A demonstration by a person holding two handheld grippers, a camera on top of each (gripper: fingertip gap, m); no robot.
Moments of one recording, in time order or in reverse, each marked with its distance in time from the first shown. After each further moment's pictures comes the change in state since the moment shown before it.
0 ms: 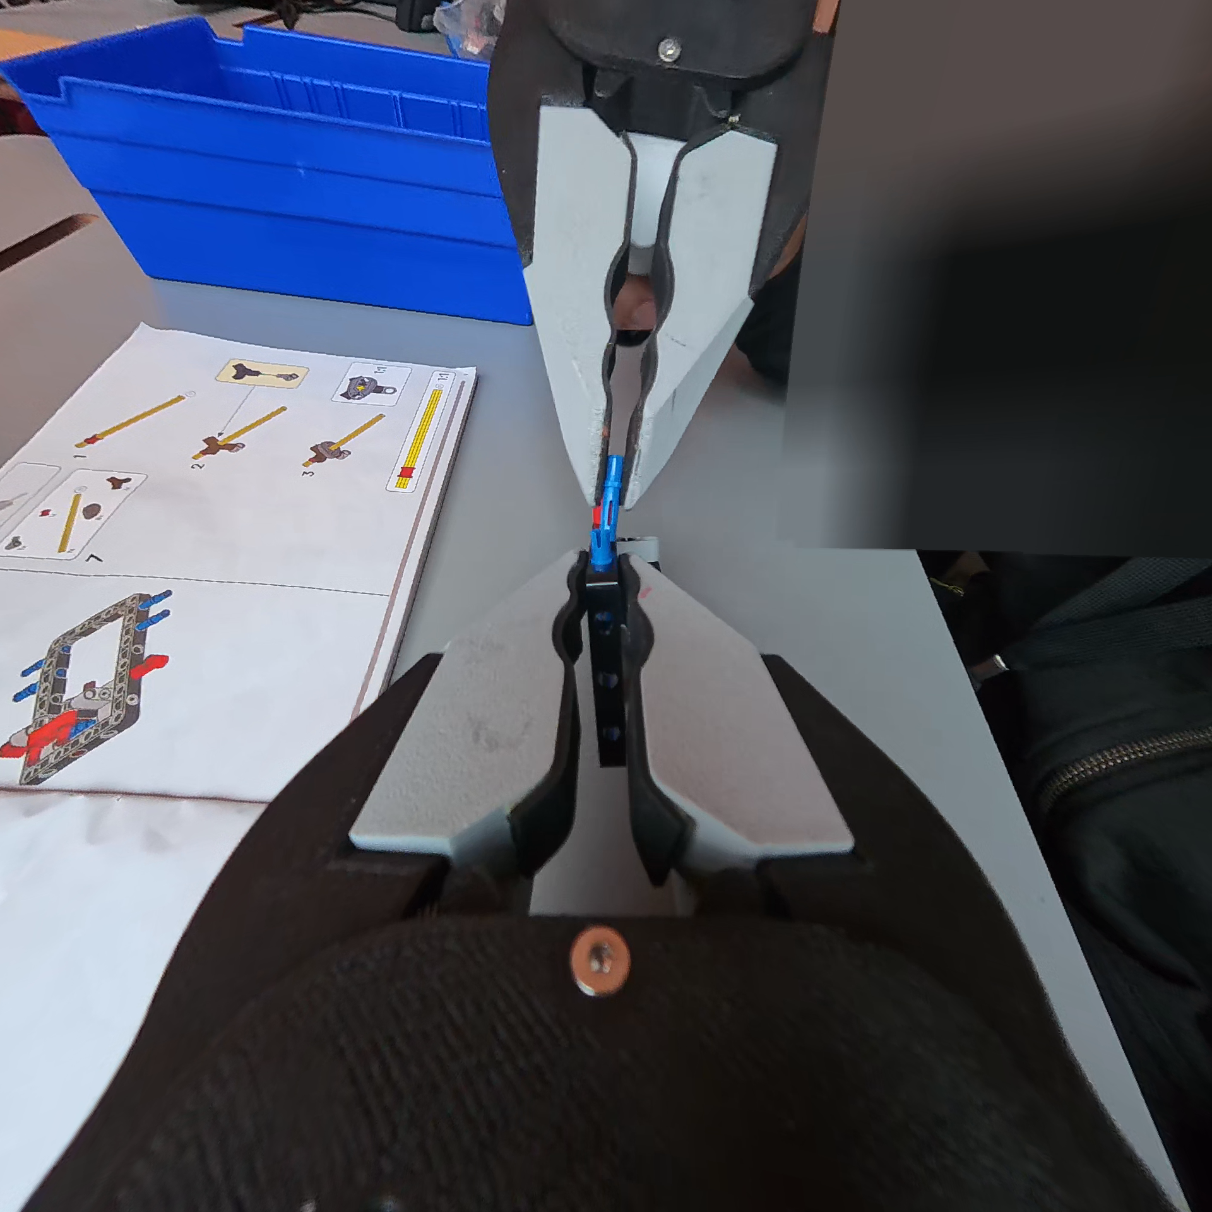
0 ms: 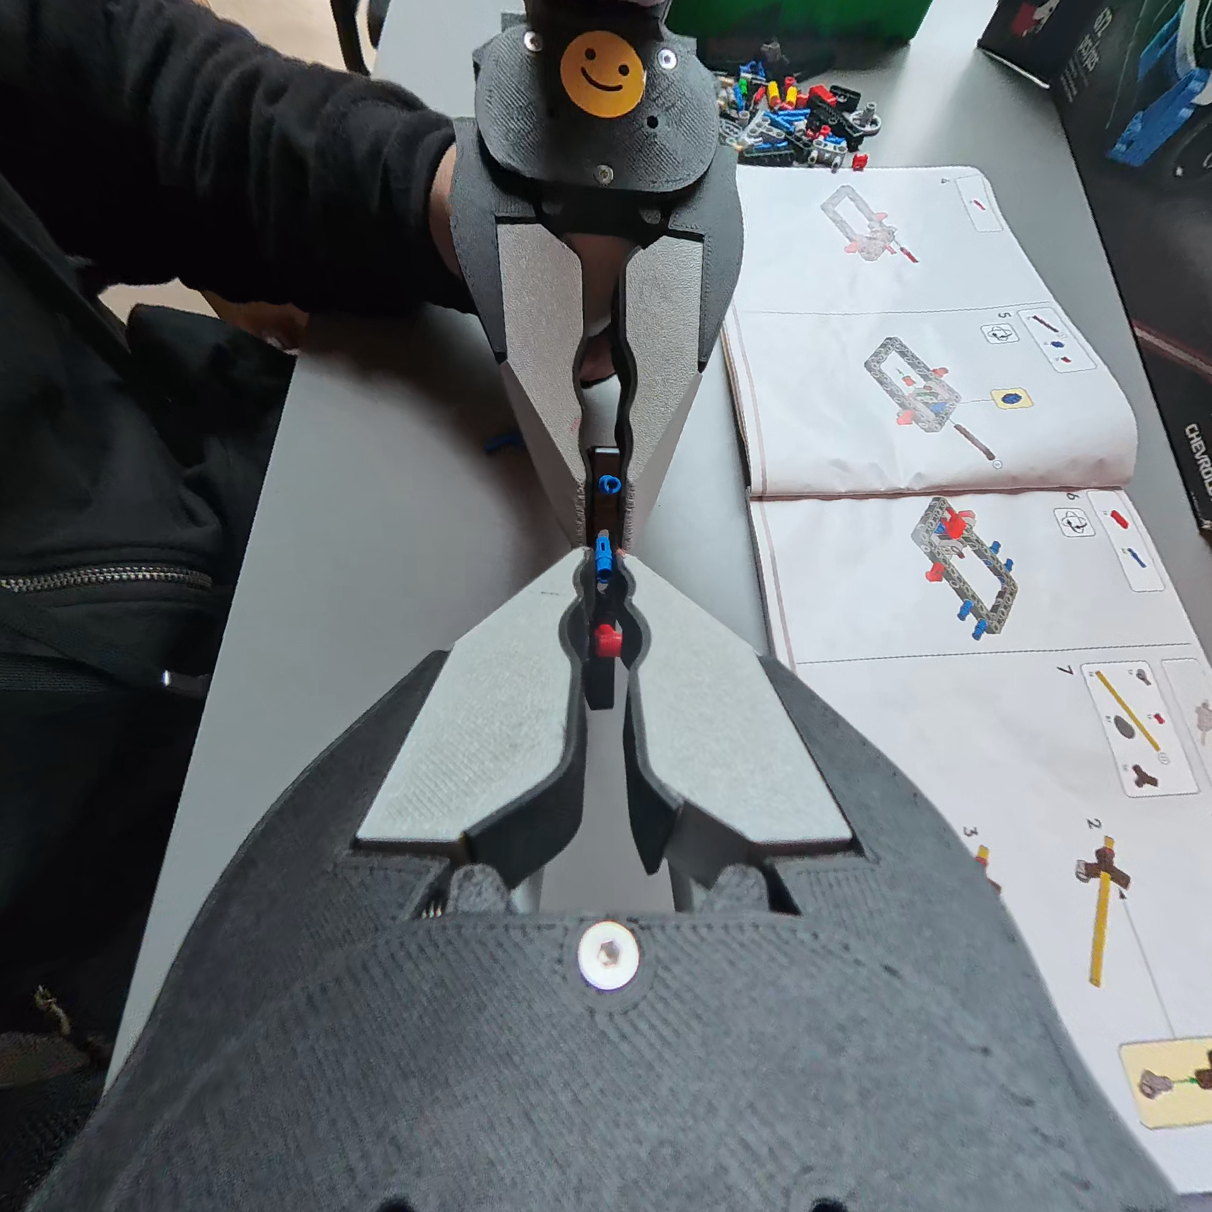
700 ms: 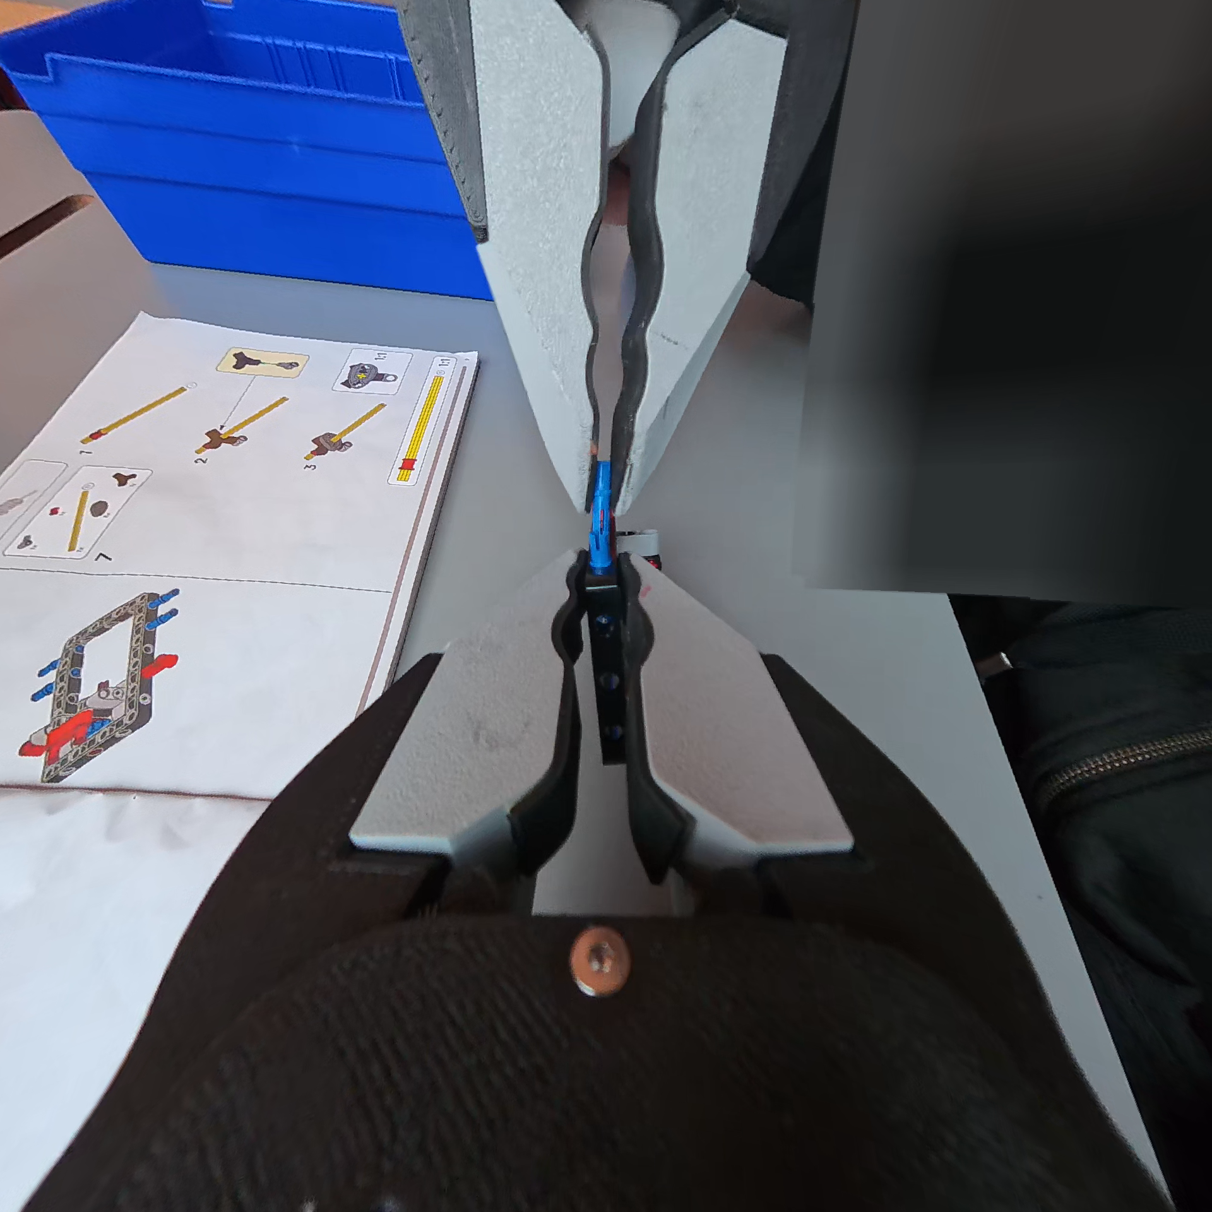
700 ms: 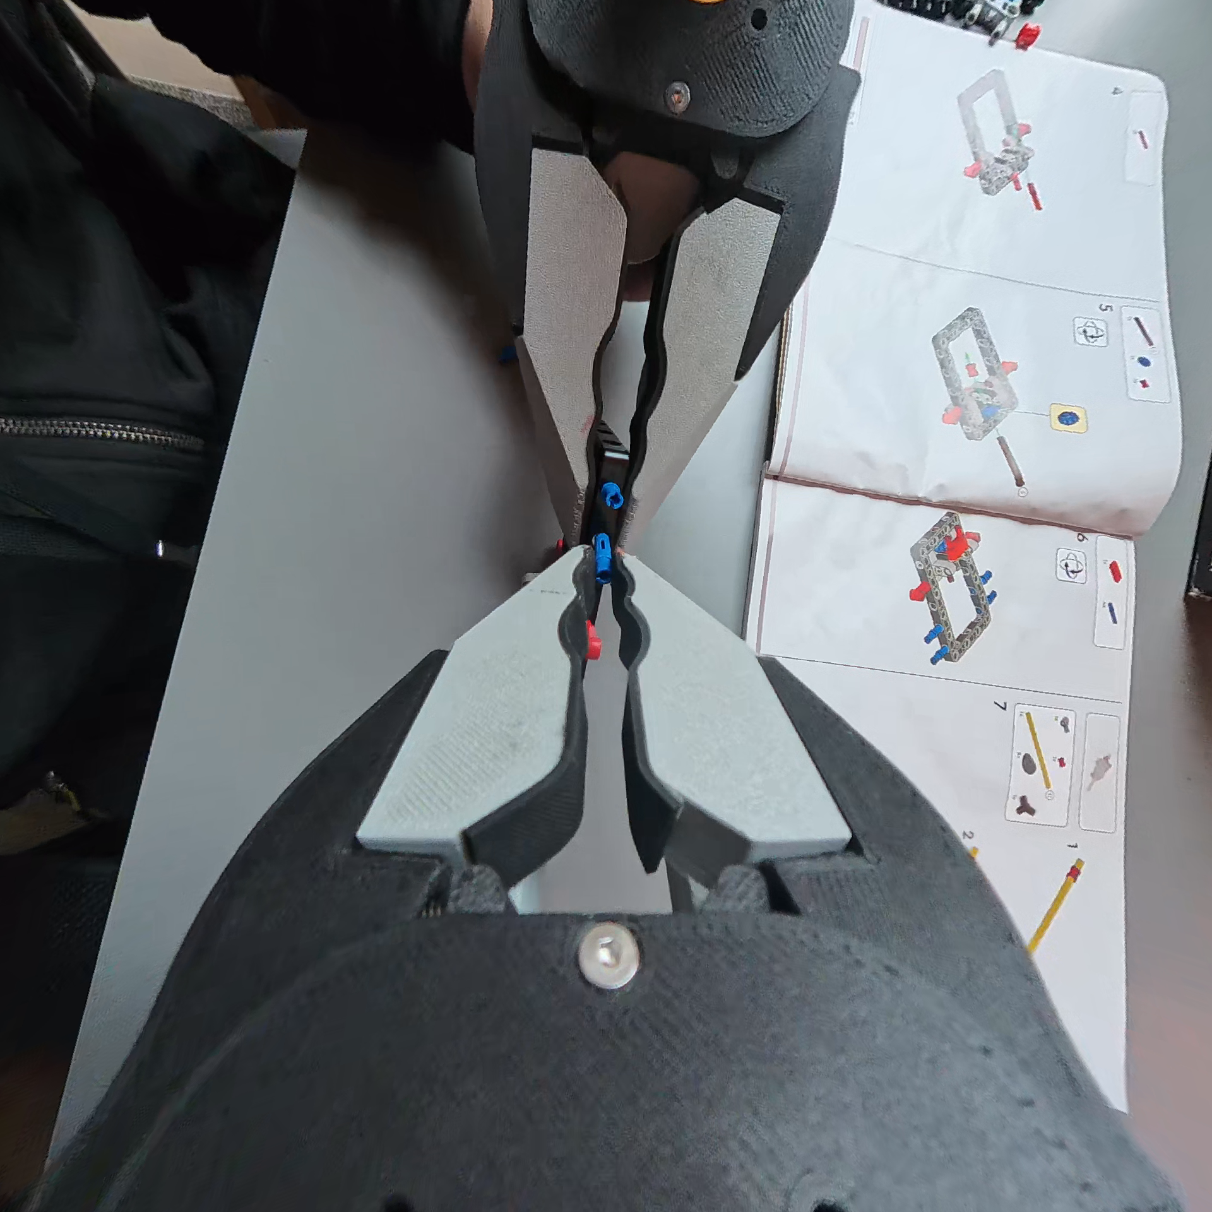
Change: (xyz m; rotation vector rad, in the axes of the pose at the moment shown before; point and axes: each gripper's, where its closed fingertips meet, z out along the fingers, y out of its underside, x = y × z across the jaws) left arm 0.001 0.000 0.002 -0.050 -0.017 0.016; right arm 0.002 0.000 0.001 -0.274 -0.097 -0.176
